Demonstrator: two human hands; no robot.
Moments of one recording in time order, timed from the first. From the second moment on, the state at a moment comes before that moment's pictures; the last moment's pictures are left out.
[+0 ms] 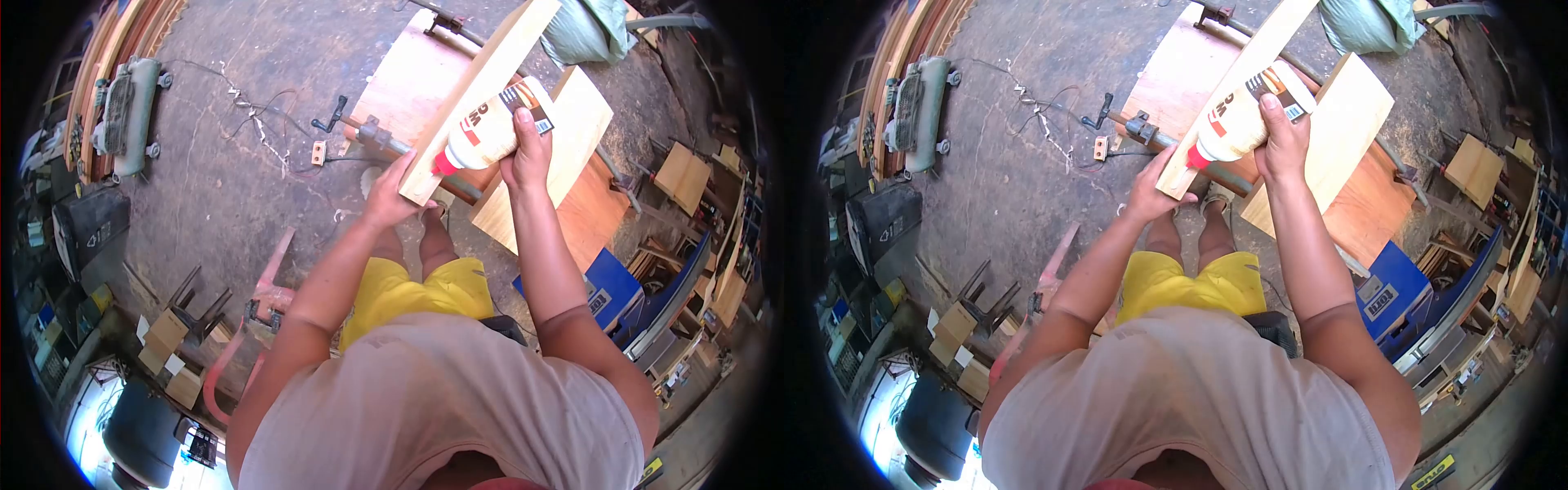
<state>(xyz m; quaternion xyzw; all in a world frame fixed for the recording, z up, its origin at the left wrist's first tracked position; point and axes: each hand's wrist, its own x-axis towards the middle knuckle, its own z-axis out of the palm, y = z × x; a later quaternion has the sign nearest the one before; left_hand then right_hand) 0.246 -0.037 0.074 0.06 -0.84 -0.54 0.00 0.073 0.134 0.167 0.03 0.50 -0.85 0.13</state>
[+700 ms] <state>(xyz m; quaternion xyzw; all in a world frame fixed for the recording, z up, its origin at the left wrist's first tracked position) 0.250 -0.028 0.046 0.10 -0.85 -0.52 0.04 -0.062 0.164 0.153 0.02 0.50 -0.86 0.01</state>
